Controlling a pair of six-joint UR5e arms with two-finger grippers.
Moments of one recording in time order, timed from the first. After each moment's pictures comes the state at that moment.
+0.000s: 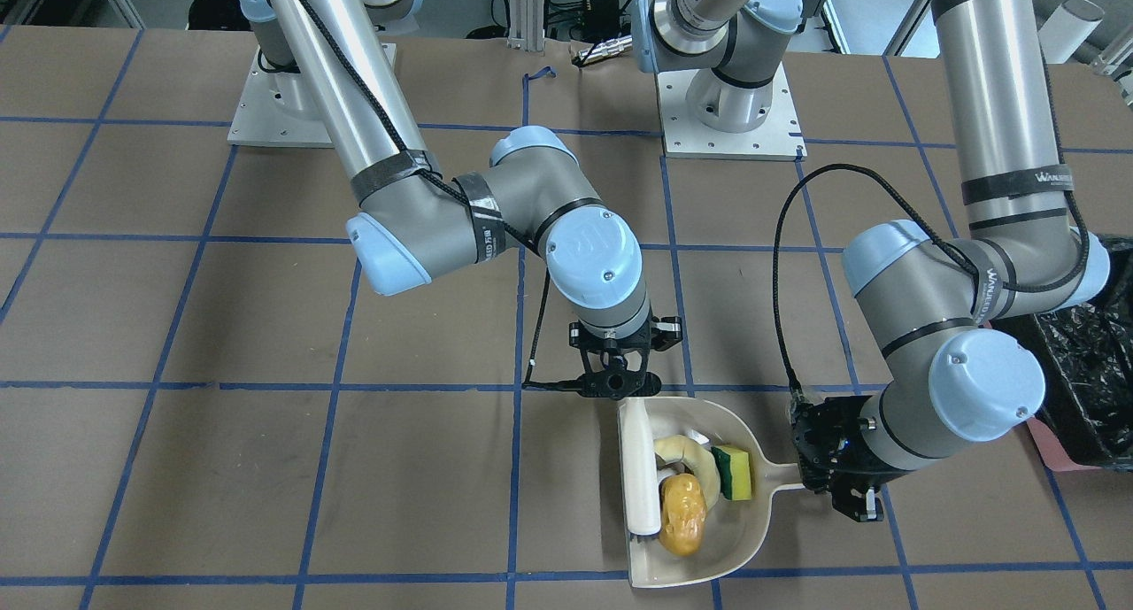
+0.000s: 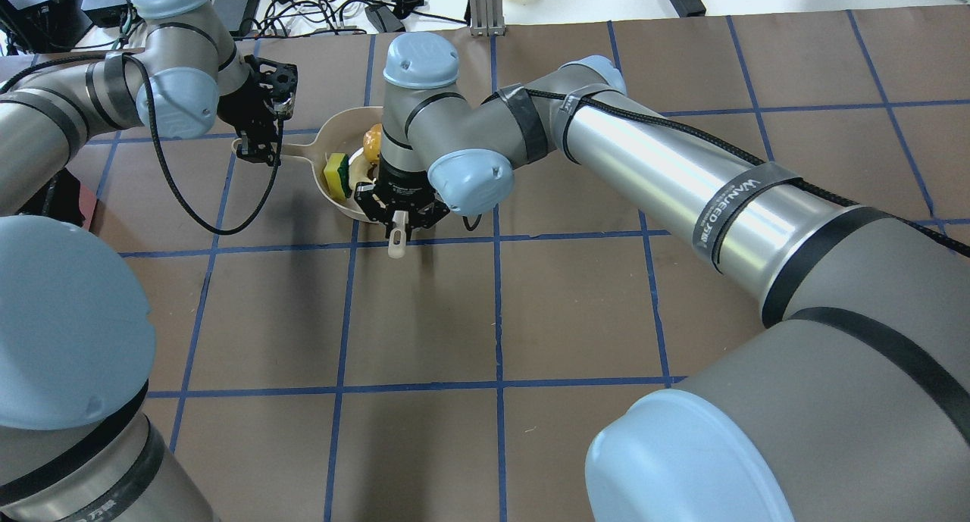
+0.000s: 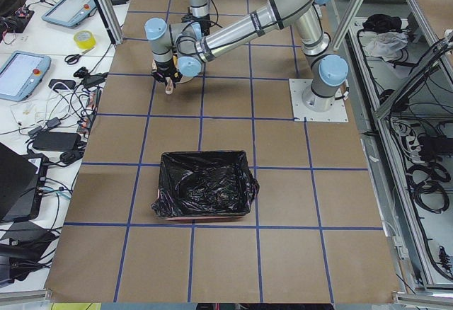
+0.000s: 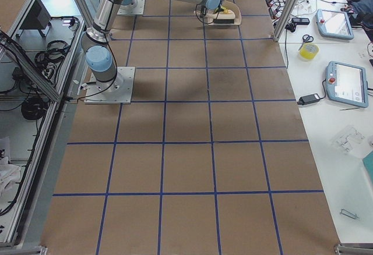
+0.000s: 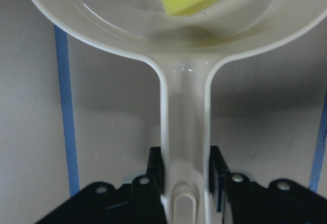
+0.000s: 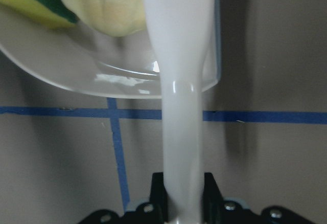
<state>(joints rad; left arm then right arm) -1.40 -2.15 -1.46 -1.11 1.59 1.71 2.06 -0.91 1.35 -2.02 -1.25 0.52</state>
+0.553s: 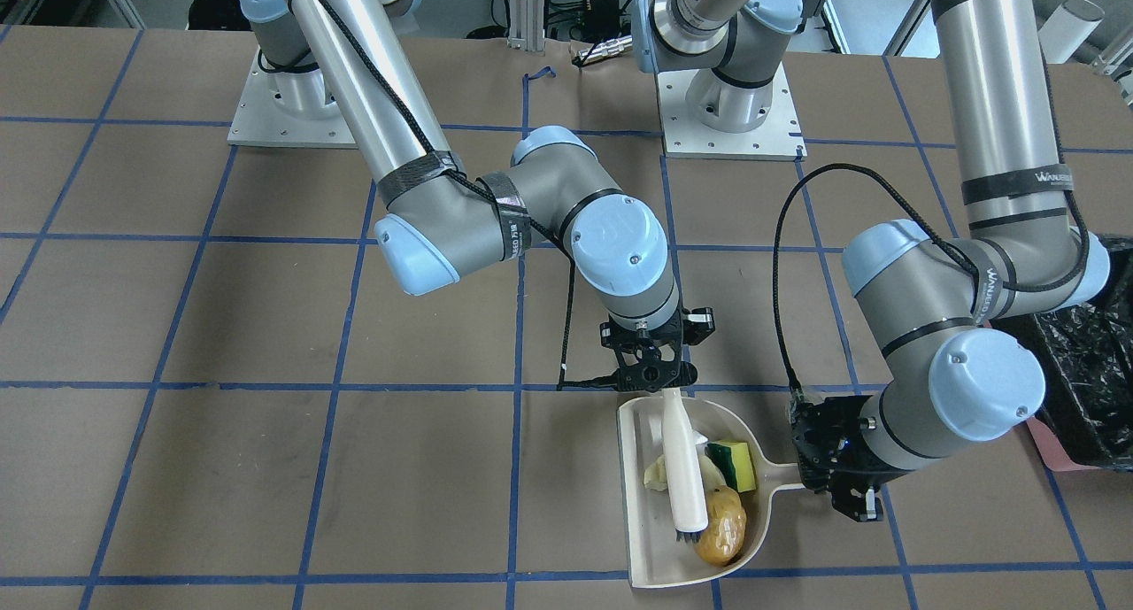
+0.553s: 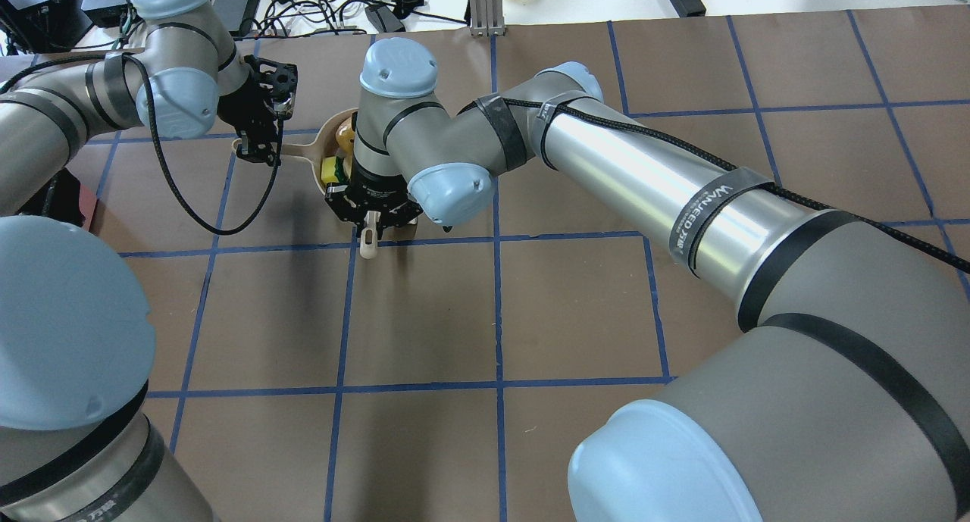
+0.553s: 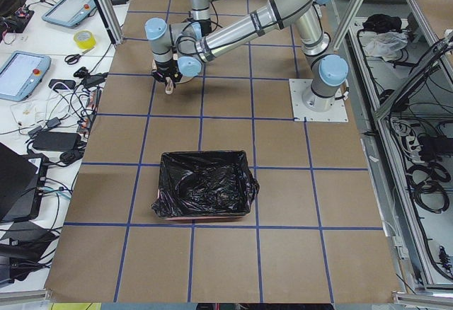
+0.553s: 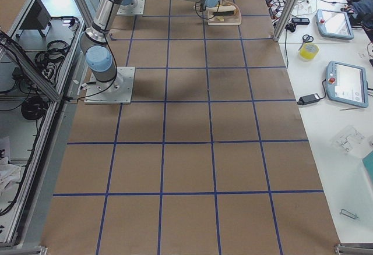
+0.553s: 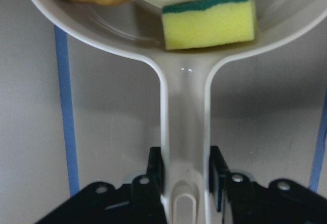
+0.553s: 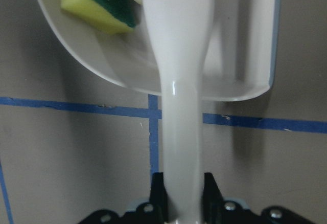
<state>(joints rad) -1.40 -2.15 -1.46 -1.11 1.58 1.71 2.09 -0.90 1.34 -2.08 -1.24 0.51</state>
